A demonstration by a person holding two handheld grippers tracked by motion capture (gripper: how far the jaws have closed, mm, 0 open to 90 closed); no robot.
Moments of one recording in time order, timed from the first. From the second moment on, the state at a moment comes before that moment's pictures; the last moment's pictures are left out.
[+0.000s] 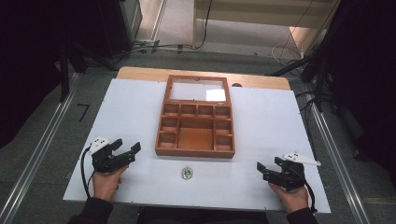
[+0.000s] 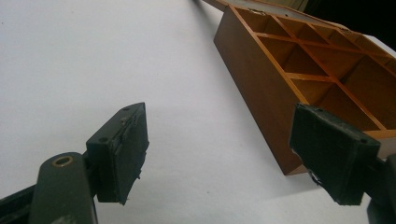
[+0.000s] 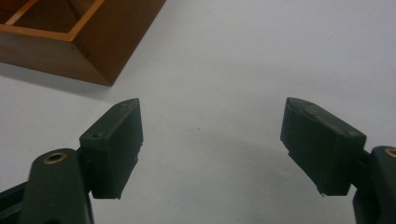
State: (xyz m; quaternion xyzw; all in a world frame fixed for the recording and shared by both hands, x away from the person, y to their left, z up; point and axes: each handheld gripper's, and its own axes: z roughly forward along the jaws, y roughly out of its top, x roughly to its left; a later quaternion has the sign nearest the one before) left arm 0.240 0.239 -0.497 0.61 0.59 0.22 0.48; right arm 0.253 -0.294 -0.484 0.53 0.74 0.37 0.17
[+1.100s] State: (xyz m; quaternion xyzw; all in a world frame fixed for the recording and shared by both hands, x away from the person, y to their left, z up) left arm 0.239 0.240 -0.496 0.61 0.59 0.22 0.48; right arm 0.241 -0.231 -0.489 0.47 0.78 0.39 0.13
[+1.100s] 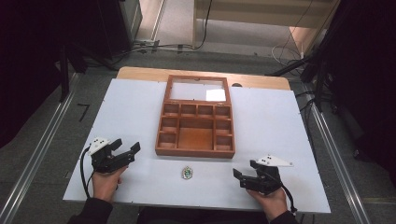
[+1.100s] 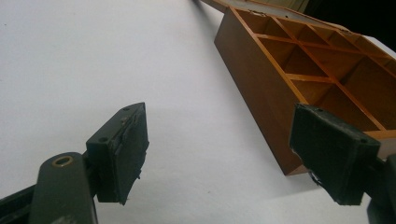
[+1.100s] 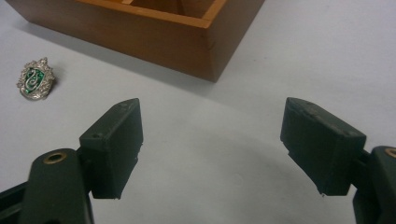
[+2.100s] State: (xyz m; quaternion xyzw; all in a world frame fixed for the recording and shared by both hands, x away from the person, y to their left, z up) left arm 0.240 0.241 -0.497 0.61 0.59 0.22 0.48; right arm 0.238 -0.191 -0.495 0.44 0.80 0.39 0.10
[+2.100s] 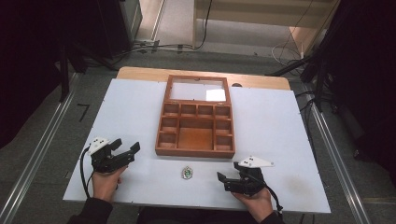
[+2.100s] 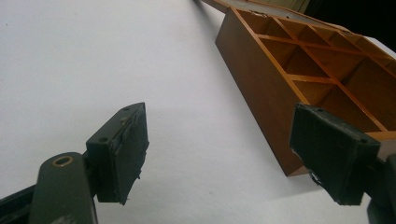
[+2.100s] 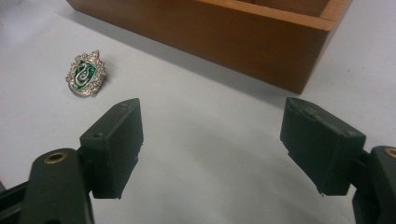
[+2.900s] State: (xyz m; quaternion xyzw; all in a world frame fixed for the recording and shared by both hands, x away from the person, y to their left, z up) left arm 0.240 0.242 -0.497 0.61 0.59 0.22 0.48; right arm 0.242 -0.160 -0.497 0.41 0.81 0.40 0.09
